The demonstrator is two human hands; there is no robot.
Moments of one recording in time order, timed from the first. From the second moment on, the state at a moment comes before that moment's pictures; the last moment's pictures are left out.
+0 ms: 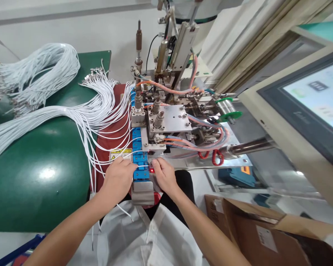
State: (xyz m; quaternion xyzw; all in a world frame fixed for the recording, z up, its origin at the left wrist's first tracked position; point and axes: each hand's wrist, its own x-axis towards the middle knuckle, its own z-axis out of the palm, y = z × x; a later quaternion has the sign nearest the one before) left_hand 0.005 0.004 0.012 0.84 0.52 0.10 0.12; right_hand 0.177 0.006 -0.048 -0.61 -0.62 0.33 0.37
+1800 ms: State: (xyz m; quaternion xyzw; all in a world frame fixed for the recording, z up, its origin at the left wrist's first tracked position) left_hand 0.038 -0.015 0.024 0.71 0.54 0.35 0.28; right_hand 0.169 -0.023 0.001 -0.53 -0.41 0.48 0.56
